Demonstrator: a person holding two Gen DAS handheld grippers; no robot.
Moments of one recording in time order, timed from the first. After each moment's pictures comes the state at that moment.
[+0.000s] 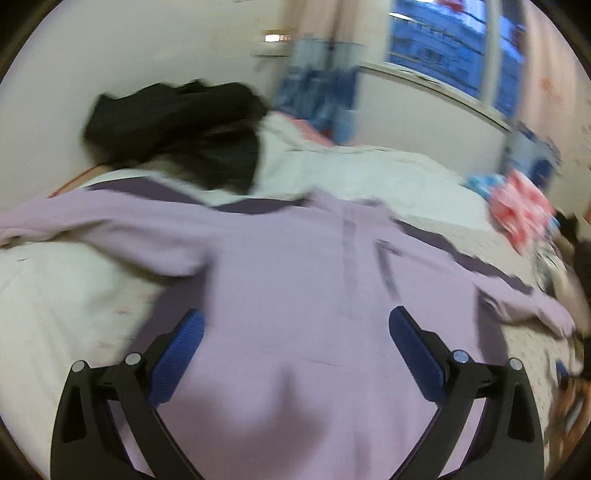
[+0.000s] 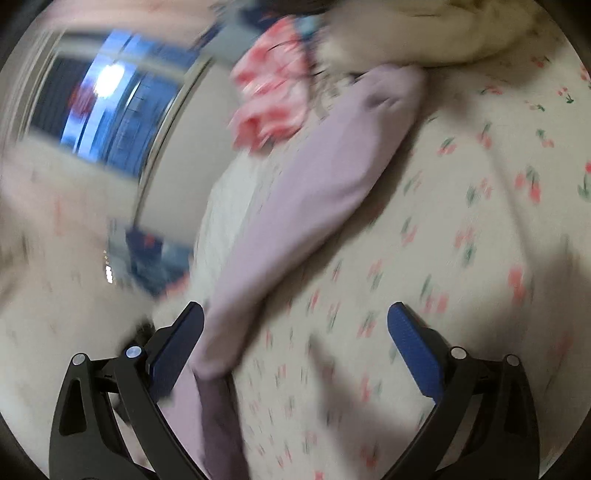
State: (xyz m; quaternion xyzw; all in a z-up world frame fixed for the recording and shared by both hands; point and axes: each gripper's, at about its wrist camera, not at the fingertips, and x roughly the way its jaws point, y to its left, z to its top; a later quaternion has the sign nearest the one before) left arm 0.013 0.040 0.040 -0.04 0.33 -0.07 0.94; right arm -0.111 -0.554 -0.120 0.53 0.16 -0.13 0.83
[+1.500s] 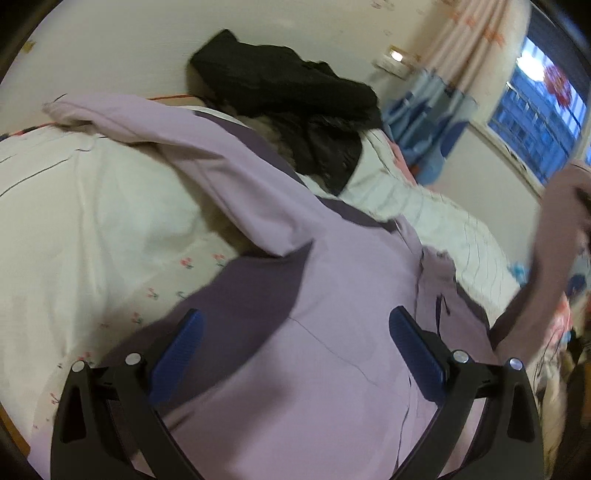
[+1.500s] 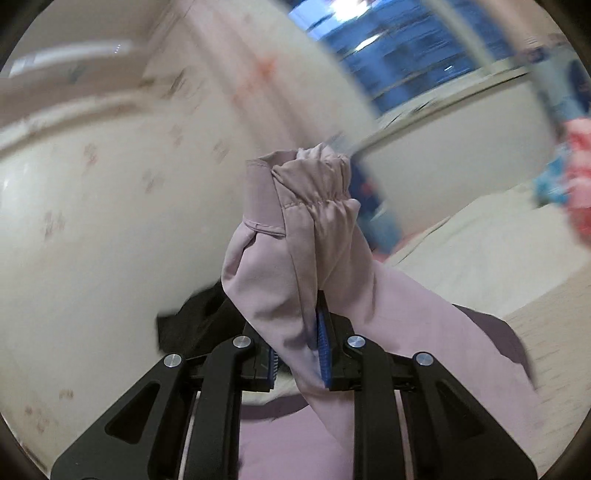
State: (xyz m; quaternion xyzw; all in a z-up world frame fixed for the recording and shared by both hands) left arm 0.011 0.171 0.015 -0.23 0.33 0.07 0.91; right arm 0.230 -0.175 0.147 0.21 0.13 0.15 0.96
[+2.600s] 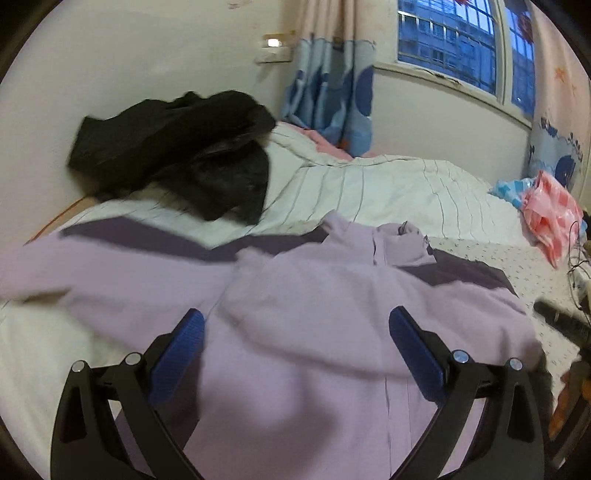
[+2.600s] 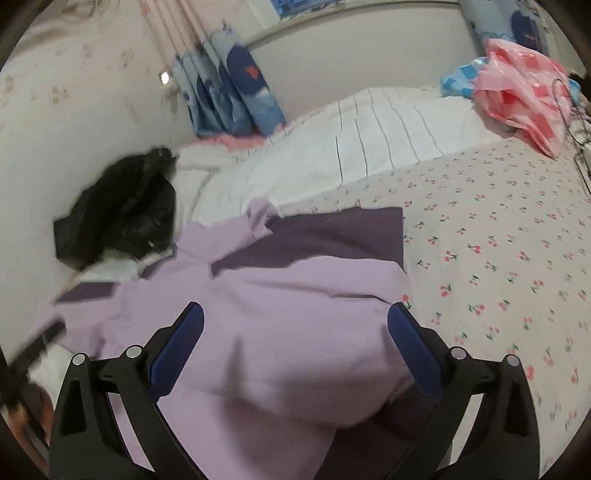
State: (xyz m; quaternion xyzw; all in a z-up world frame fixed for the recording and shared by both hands) left arm 0.134 0.047 0.027 0.00 0.31 -0.03 0.95; right arm 0.208 -0.285 -0.064 0.15 0.34 -0.01 0.93
